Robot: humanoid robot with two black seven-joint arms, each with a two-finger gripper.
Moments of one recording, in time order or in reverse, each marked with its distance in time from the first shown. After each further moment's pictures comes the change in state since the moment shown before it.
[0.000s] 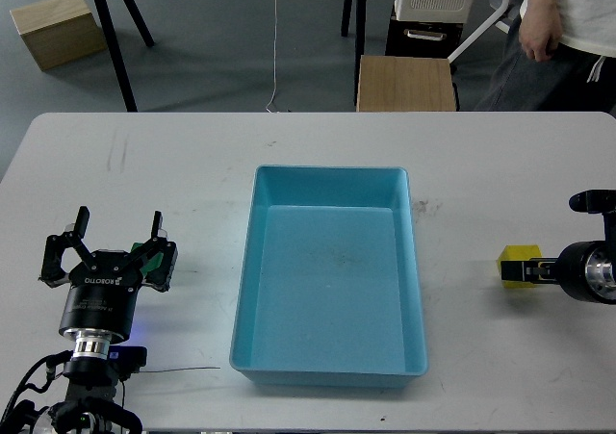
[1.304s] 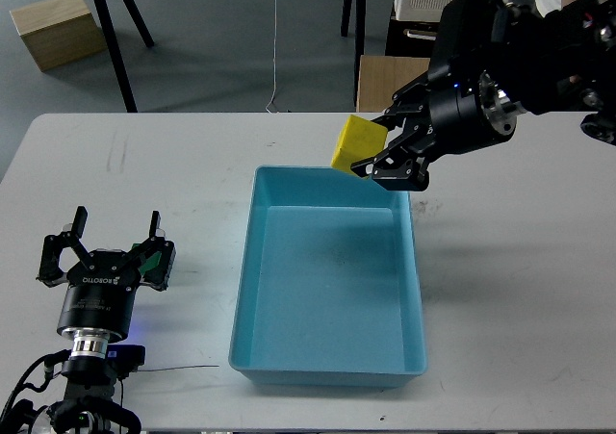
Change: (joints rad) left arm 0.000 0.001 -0.004 0.000 0.000 0.000 -0.002; right arm 0.638 0.319 -0.049 -0.126 -0.818 0.208 0.934
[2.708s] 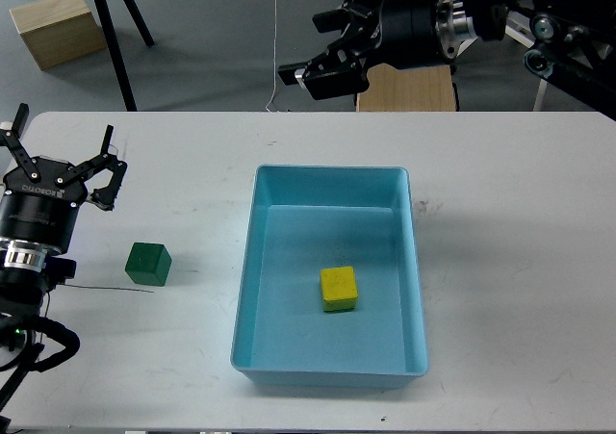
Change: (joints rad) left arm -0.298 0.320 -0.028 -0.002 0.011 0.086 0.014; right arm -0.148 0.126 0.500 -0.267 0.185 -0.028 0.000
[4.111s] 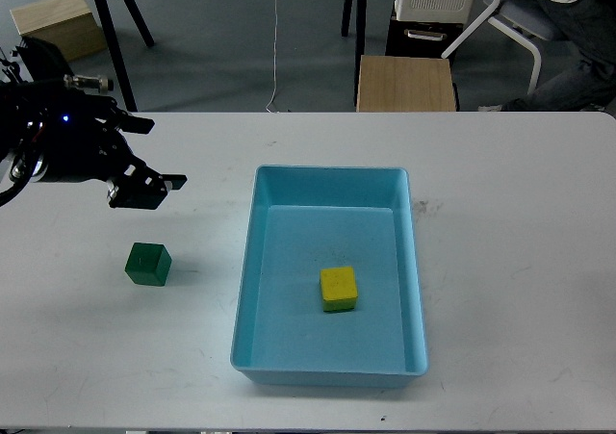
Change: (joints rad) left arm -0.953 0.459 0.828 0.078 2.286 -0.196 -0.179; right arm -1.856 0.033 1.257 0.575 0.714 -0.443 -0.107
